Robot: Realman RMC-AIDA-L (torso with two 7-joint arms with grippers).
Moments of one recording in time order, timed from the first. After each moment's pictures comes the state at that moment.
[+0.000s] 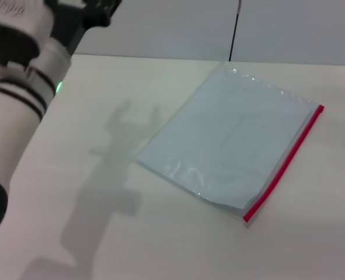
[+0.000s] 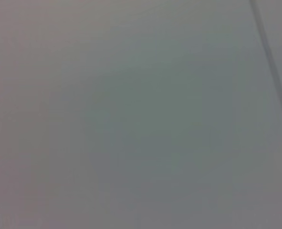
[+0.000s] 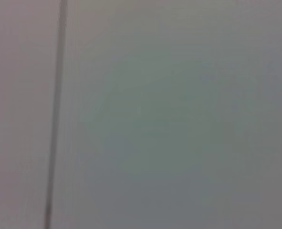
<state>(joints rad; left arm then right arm) -0.23 -2.03 -1.21 -1.21 2.37 0.46 0.52 0.50 2.04 -0.86 -0.28 2.35 1.05 -2.63</state>
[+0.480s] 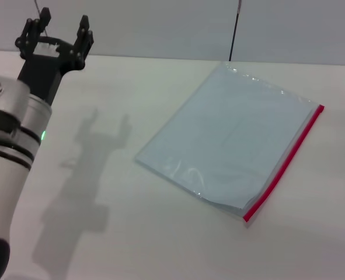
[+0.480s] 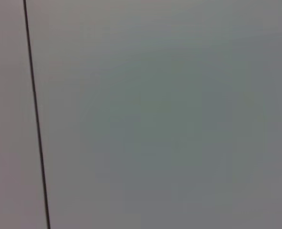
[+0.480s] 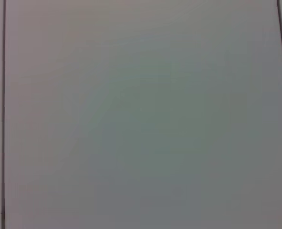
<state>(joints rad) -0.30 -2.03 -1.04 -0.75 2.37 0.94 0.30 0.47 2.04 -0.86 -0.04 2.58 1.25 -2.81</state>
